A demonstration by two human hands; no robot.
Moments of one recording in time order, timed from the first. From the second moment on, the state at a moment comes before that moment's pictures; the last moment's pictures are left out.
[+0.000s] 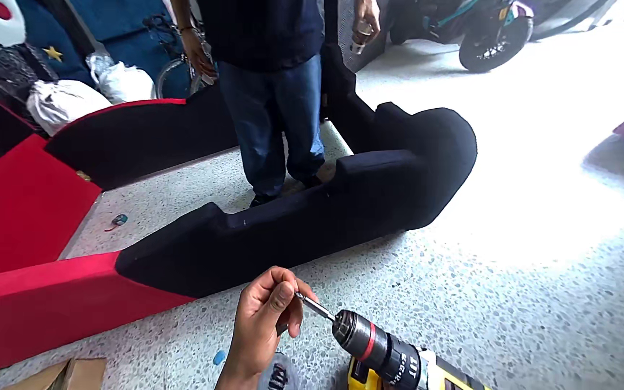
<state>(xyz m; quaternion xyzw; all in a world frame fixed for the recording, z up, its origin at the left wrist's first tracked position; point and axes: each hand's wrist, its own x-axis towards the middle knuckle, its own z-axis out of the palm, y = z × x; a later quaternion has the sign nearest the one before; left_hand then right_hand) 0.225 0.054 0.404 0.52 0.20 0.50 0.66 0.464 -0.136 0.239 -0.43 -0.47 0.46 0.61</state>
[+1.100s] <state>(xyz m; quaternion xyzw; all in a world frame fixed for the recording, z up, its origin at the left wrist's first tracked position) 0.563 0.173 0.052 0.31 0.35 0.34 0.82 0.632 -0.041 -0.072 -0.72 -0.33 0.19 0.58</state>
